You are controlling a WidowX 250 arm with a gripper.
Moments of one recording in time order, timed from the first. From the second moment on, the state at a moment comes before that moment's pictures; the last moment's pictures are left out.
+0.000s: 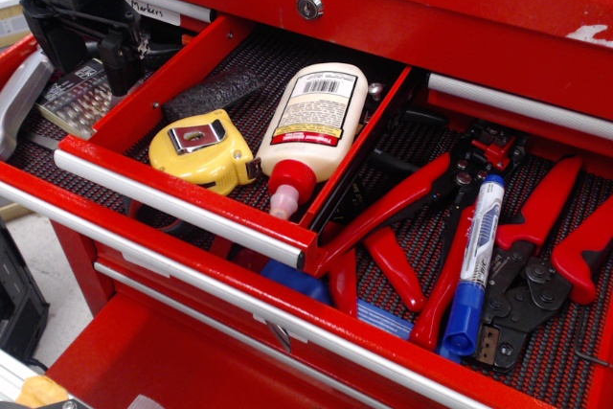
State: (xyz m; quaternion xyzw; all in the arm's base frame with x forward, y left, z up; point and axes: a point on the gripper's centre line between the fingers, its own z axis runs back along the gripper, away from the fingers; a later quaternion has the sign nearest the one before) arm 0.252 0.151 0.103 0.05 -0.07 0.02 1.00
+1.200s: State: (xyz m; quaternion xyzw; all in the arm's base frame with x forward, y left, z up) arm 0.248 -0.030 0.159 0.03 -0.04 0.09 0.99
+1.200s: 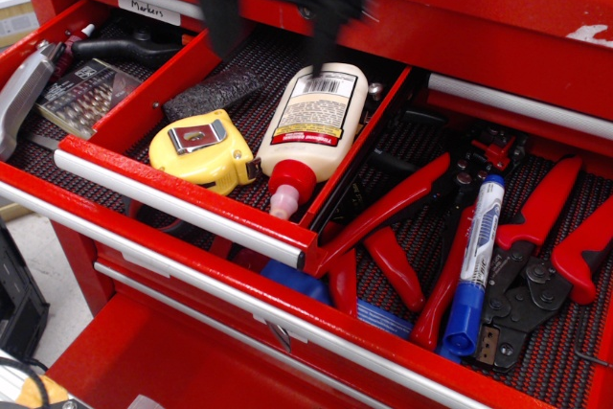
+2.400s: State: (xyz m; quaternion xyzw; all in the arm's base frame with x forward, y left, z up) arm 0.266 -0.161 0.068 0.07 -0.10 0.06 0.99
